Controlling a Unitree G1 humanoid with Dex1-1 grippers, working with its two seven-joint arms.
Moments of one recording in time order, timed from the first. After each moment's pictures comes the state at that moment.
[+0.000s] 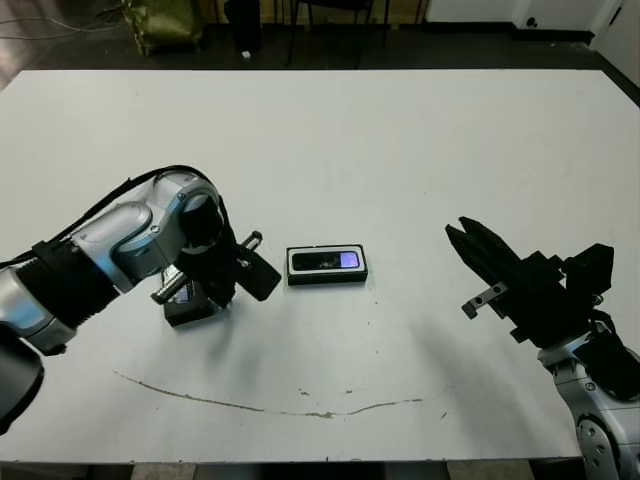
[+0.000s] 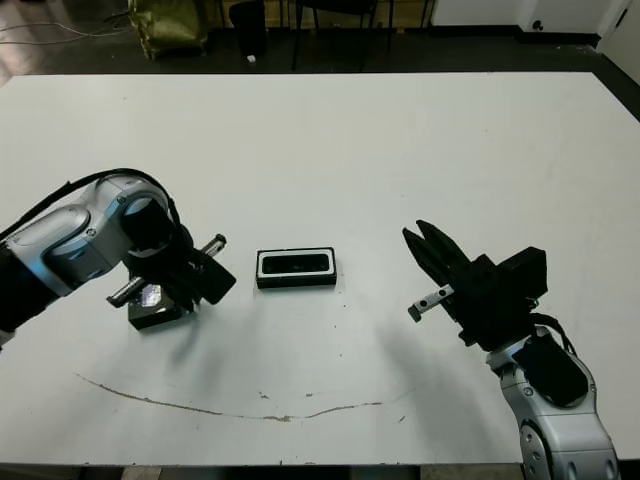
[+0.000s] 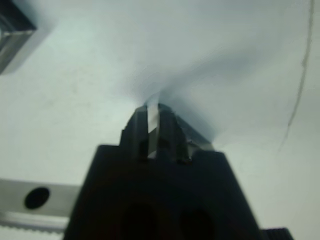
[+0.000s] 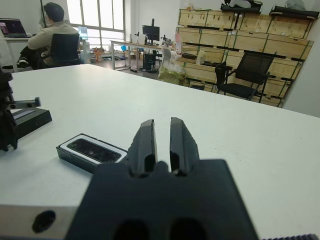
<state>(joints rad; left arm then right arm) -0.90 0.83 -0.87 0.06 0.34 0.12 -1.61 0.10 -0.40 -0.10 -0.46 0.32 0.20 0.46</state>
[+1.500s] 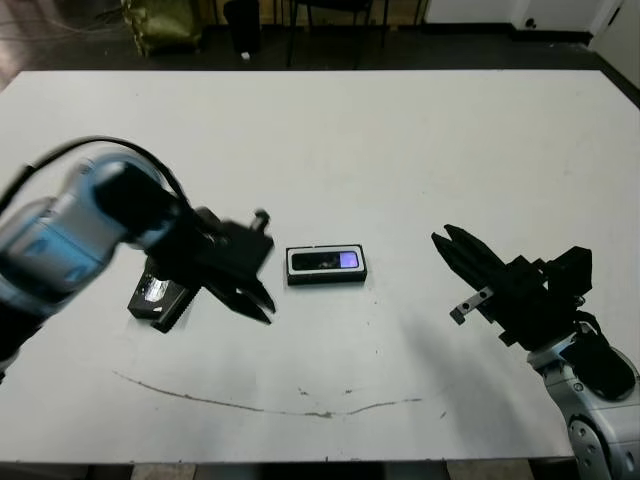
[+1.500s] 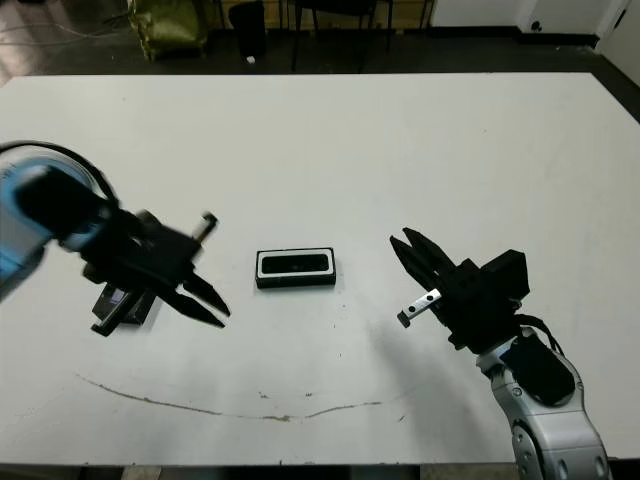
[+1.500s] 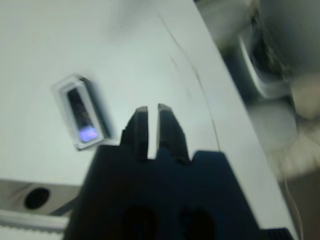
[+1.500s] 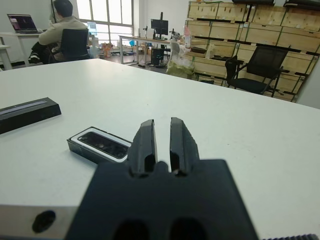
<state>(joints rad) -0.59 0.92 -0.20 -0.43 -0.39 0.60 -1.34 0.09 -0.41 -0.05 -0.43 0.32 0.20 0.47</state>
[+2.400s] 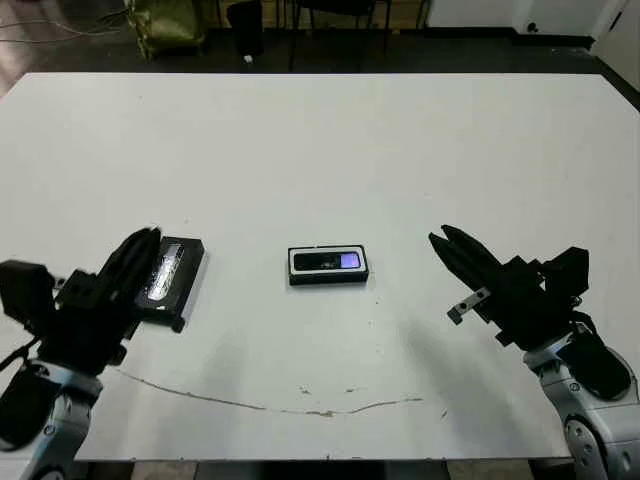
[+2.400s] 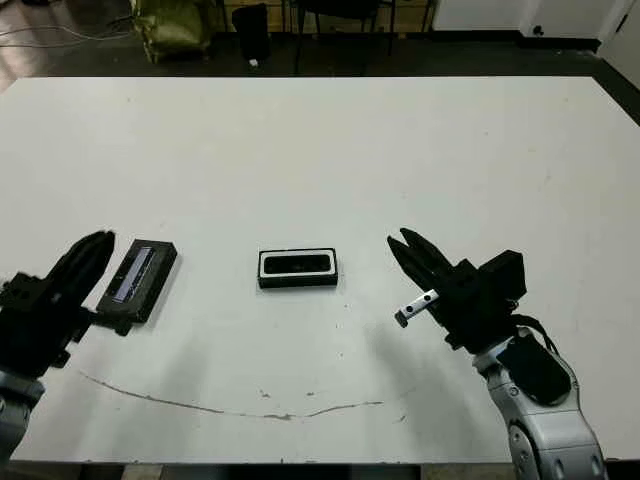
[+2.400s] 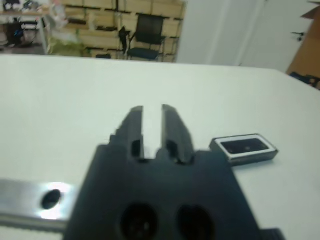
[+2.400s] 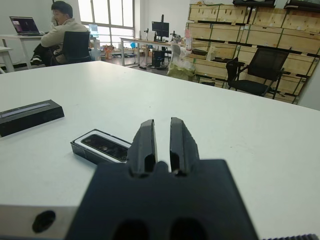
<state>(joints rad) 0.30 0.29 0.28 -0.75 -0.46 0.49 -0.21 0.09 -0.40 -0.04 -0.44 0.32 0.20 0.46</state>
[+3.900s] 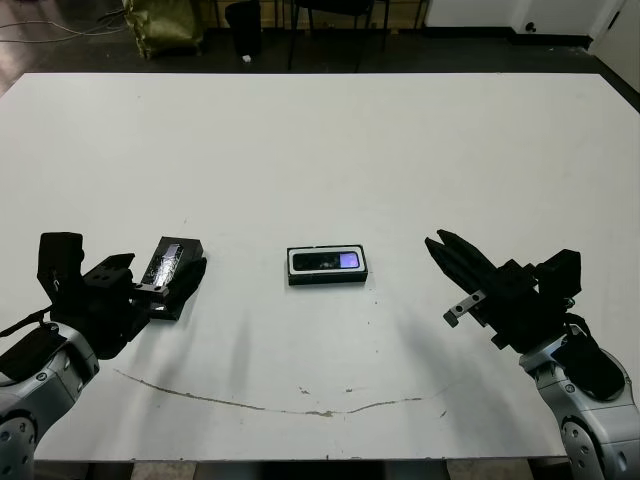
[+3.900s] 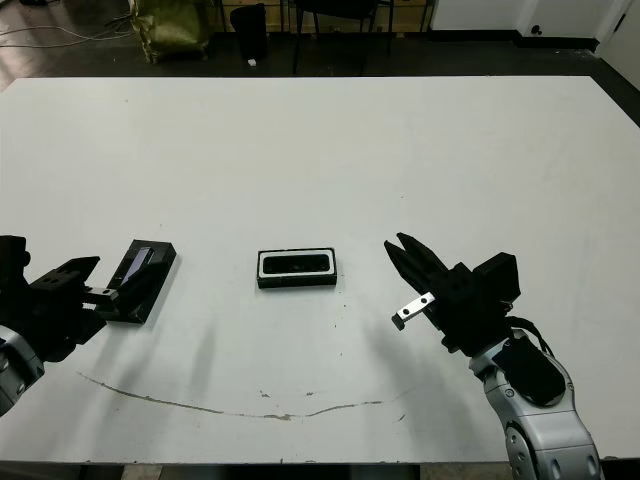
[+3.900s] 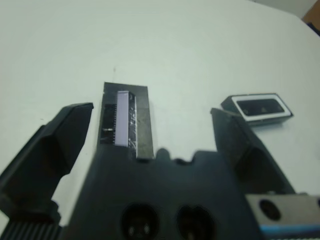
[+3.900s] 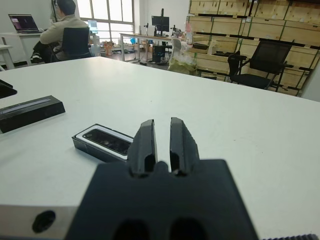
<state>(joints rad) 0.08 0.49 0.33 -0.62 -0.71 1.00 -0.15 0.10 -0.40 -0.03 -0.43 0.32 0.21 0.46</state>
